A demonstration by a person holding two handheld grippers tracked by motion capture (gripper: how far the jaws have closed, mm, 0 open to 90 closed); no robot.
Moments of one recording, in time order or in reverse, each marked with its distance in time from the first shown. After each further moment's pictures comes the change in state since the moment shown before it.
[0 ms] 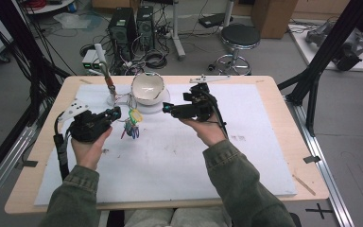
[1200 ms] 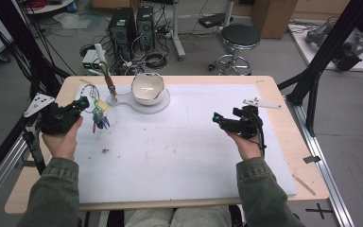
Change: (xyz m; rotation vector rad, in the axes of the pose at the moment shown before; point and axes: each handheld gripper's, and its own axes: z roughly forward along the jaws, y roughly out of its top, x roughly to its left) left arm 0.063 0.016 -0.035 -0.069 0.209 -0.029; right arm -0.094 -0.082 -0.069 -0.118 -0.266 0.116
